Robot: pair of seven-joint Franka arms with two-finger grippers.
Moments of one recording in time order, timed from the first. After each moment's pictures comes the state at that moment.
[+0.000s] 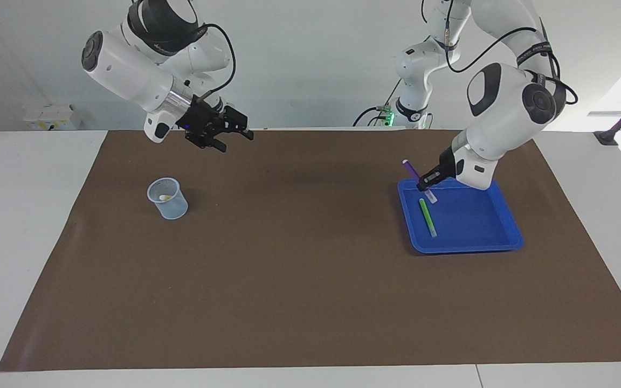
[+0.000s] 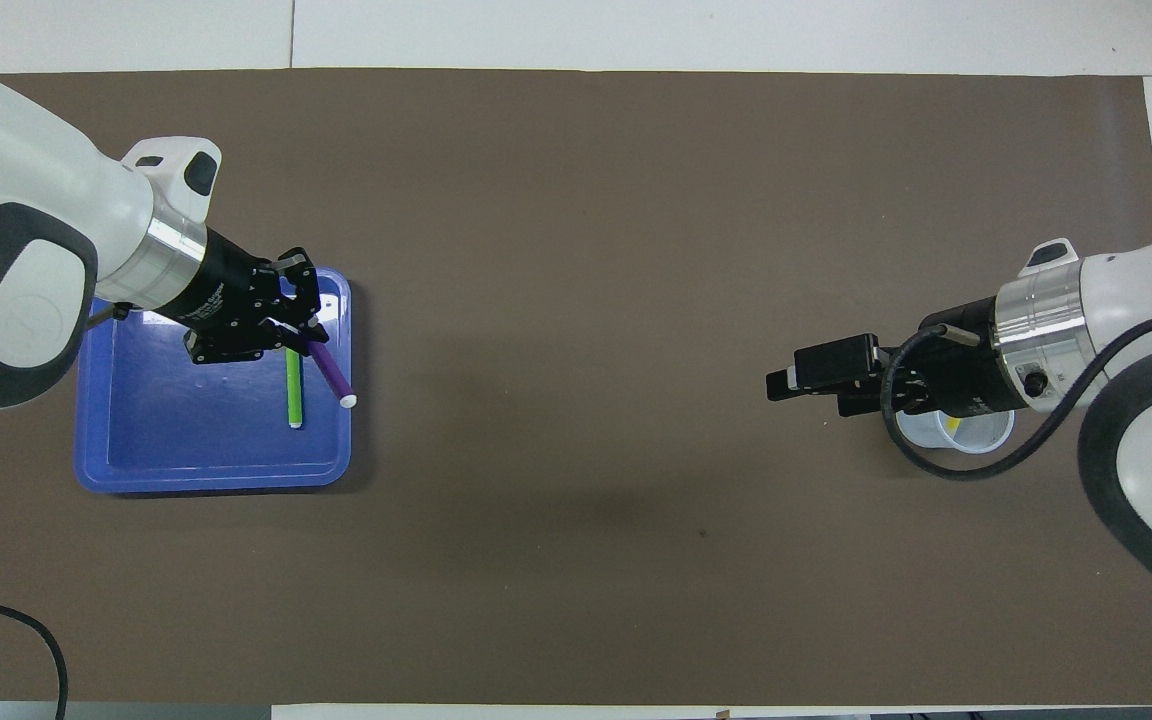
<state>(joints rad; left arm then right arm) 0.37 0.15 -0.68 -1.72 -0.25 1.72 -0.88 0.11 -0.13 0.01 -1.98 0.66 1.75 0.07</state>
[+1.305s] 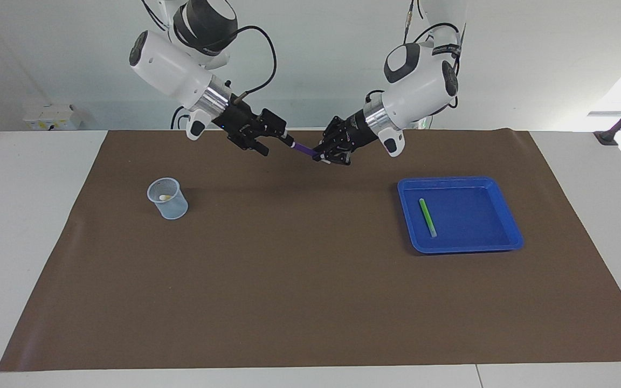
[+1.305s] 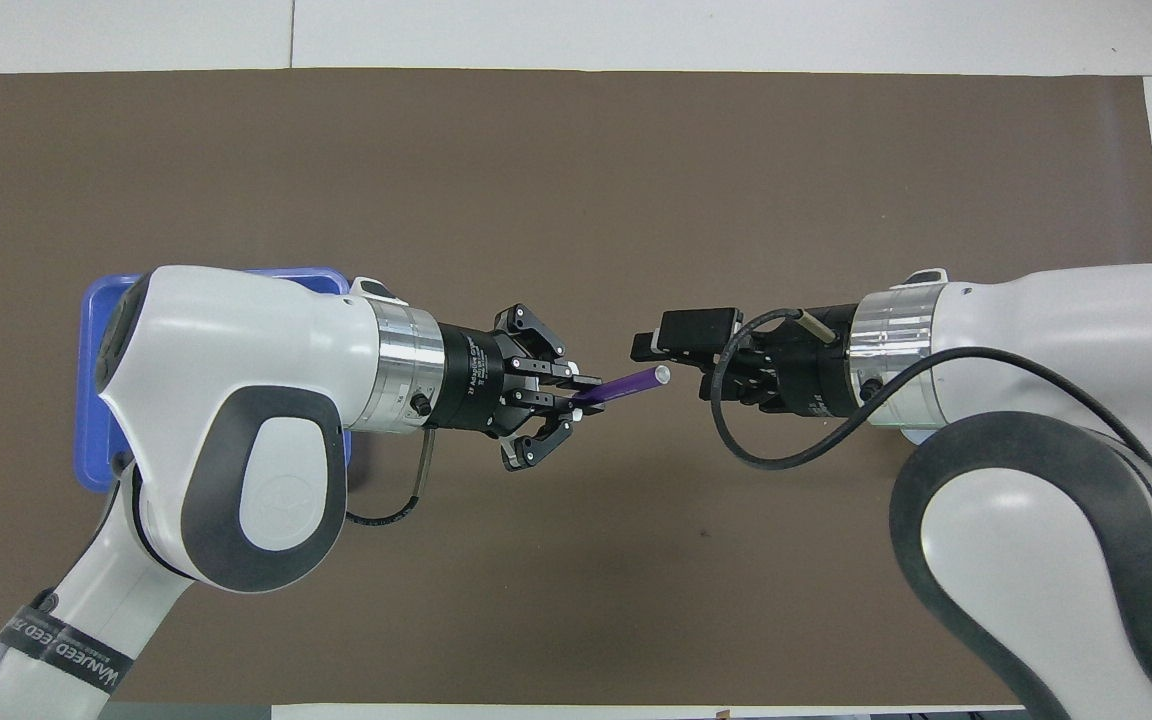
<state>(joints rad) 0.25 -0.02 -0.83 -1.98 -0.92 2.15 -1.76 0.32 -0.13 0.02 -2.05 0.84 2.10 0.28</state>
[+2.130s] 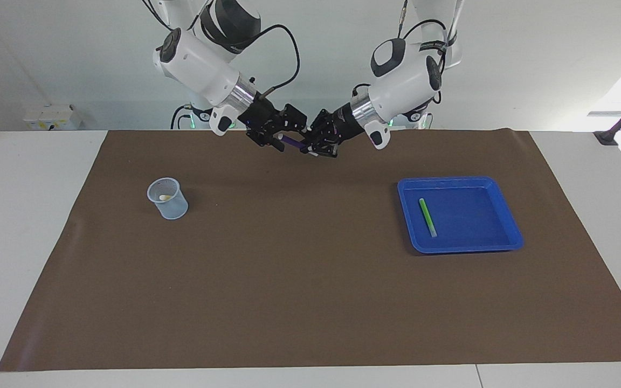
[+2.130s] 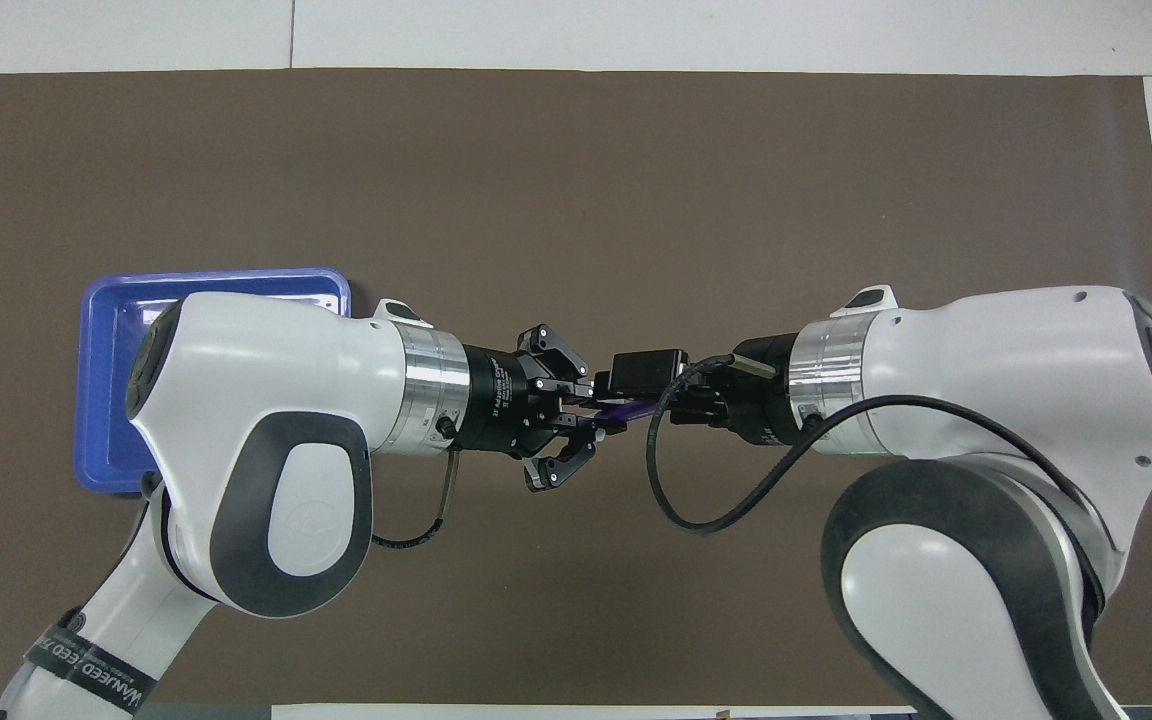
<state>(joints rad) 0.21 -0.03 -0.83 -2.00 -0.96 2.16 -1.76 0.37 -0.13 0.03 -2.06 0.76 2.11 0.27</state>
